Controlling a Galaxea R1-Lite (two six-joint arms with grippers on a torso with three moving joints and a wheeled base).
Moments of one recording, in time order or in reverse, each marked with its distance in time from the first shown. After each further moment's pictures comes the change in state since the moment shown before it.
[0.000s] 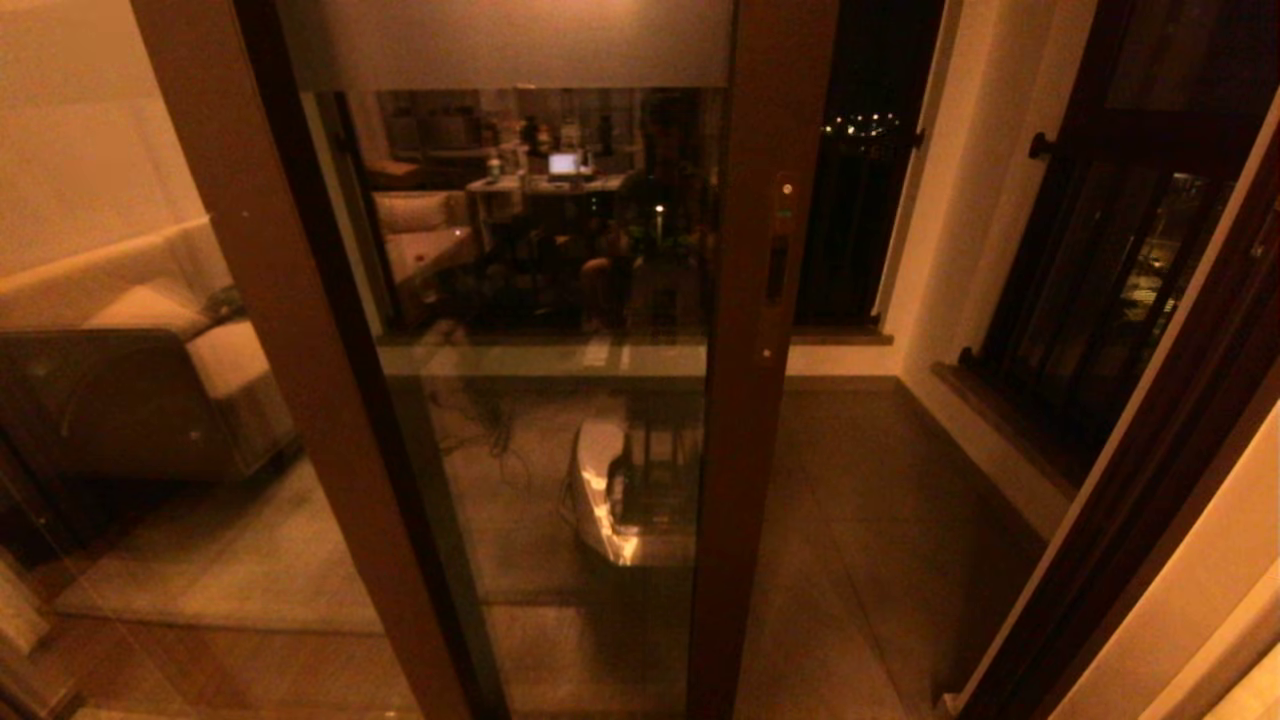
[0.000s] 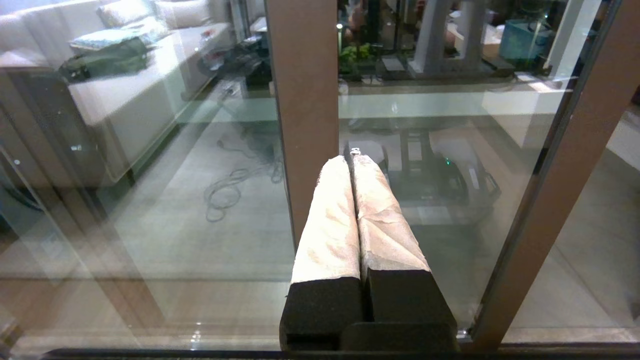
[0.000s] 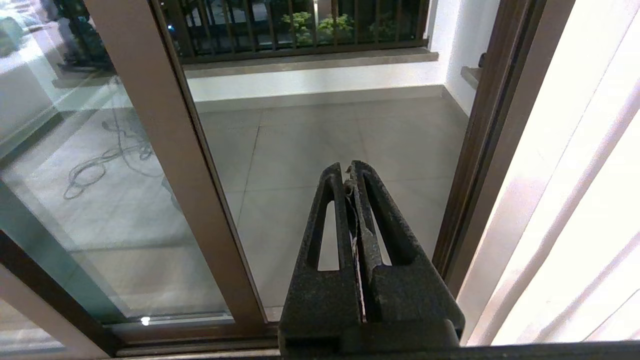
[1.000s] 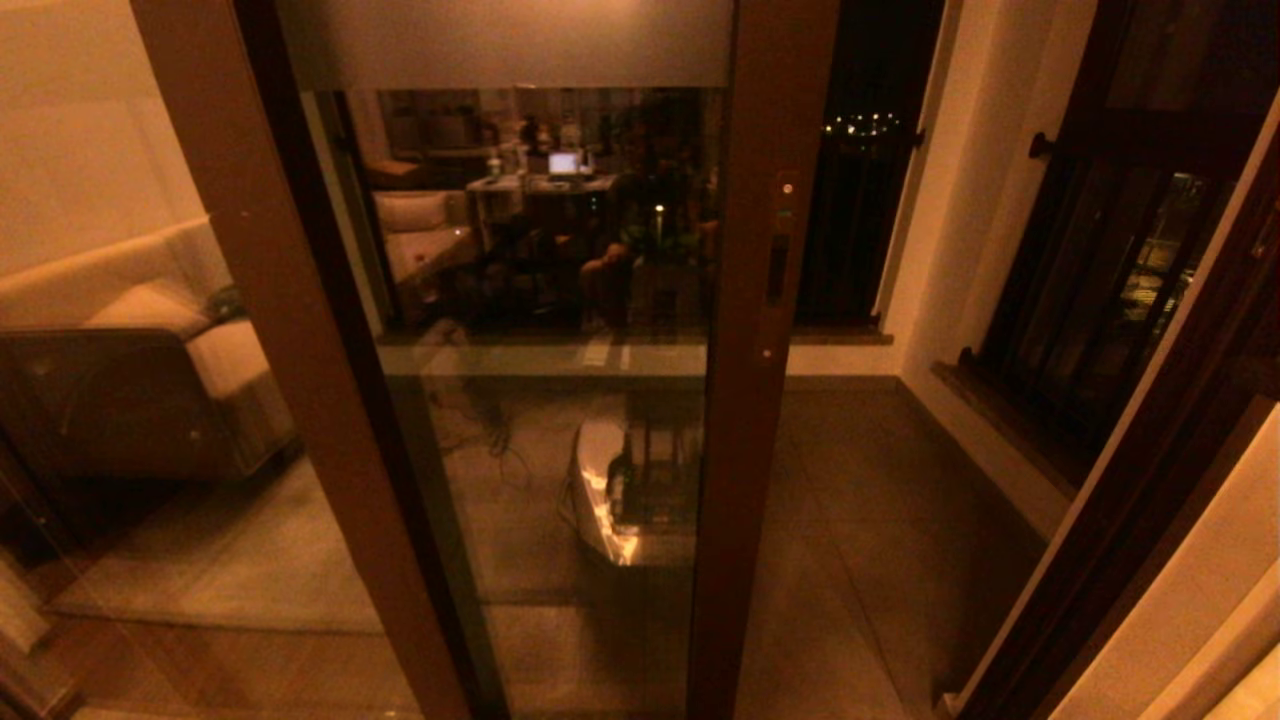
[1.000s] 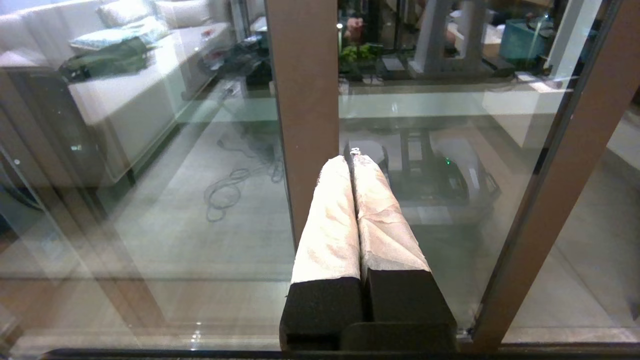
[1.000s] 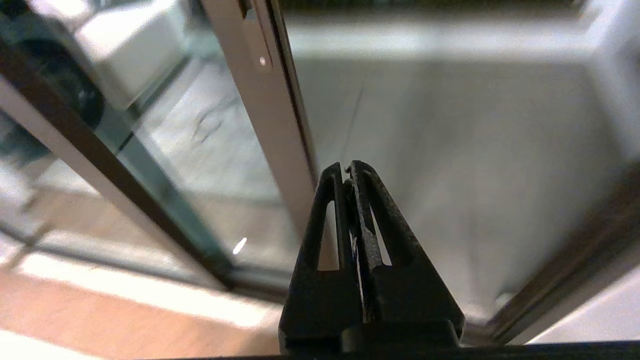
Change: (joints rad) left arm 0.000 0.000 0.000 0.000 0.002 0.000; right arm 0.076 1.018 -0.942 0.131 0.249 0.077
